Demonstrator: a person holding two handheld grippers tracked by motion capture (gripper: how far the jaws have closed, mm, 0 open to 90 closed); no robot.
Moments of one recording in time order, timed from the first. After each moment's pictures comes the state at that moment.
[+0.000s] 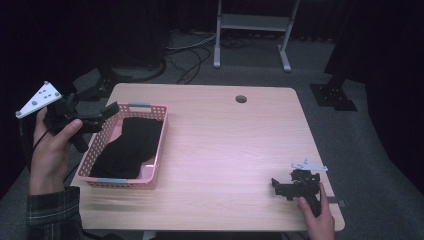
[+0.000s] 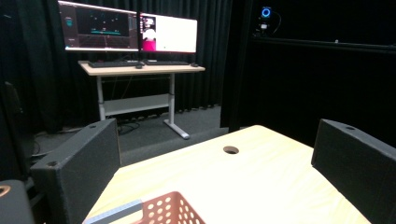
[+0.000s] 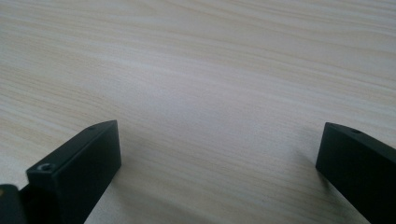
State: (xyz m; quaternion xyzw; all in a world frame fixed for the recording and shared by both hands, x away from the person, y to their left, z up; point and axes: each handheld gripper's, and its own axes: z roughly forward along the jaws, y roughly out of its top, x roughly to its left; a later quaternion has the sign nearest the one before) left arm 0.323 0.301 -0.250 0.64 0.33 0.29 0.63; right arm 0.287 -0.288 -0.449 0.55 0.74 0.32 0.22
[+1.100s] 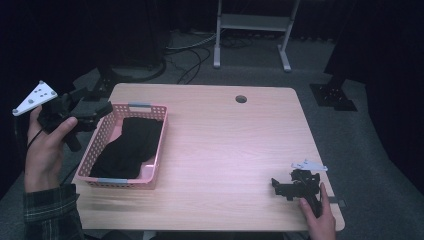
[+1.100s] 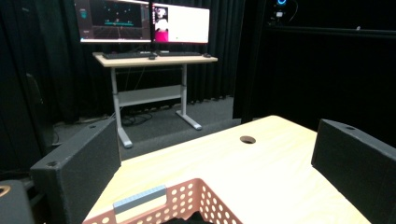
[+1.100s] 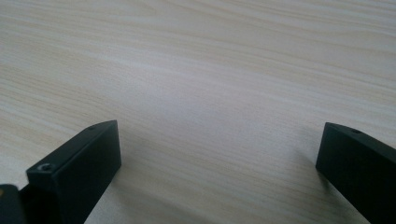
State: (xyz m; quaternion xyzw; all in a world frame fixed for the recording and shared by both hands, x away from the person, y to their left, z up) left arm 0.333 0.316 -0.257 0.65 0.35 0.30 0.60; right arm 0.287 -0.288 -0.449 0.55 0.74 0.32 0.22
